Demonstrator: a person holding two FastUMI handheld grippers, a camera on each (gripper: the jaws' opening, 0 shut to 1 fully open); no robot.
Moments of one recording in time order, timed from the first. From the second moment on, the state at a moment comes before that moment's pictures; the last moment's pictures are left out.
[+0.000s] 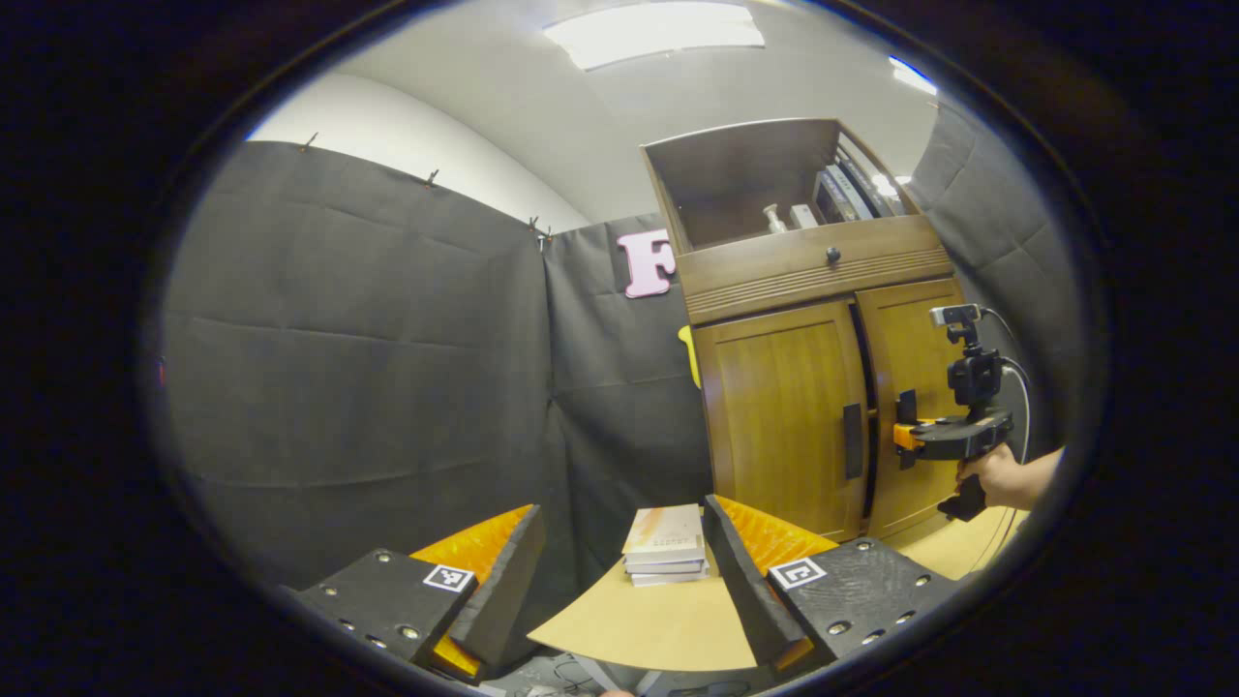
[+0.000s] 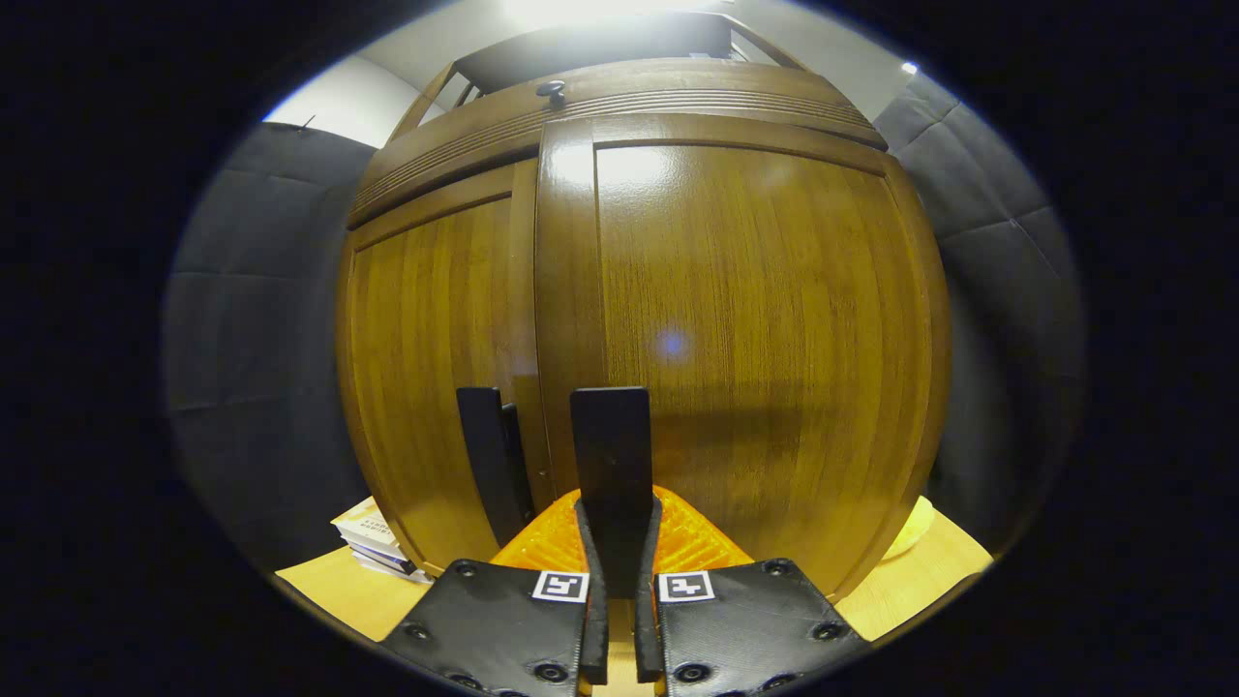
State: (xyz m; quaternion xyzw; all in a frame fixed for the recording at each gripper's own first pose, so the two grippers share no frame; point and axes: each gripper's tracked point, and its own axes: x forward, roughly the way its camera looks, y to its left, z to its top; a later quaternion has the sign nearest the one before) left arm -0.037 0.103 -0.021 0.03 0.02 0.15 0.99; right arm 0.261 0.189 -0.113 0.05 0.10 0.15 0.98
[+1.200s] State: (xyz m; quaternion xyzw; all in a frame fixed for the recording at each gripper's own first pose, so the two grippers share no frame) left arm -0.015 0.072 -0.017 0.02 -0.01 0.01 1.00; right arm 0.152 0.087 -0.101 0.06 0.12 0.18 0.97
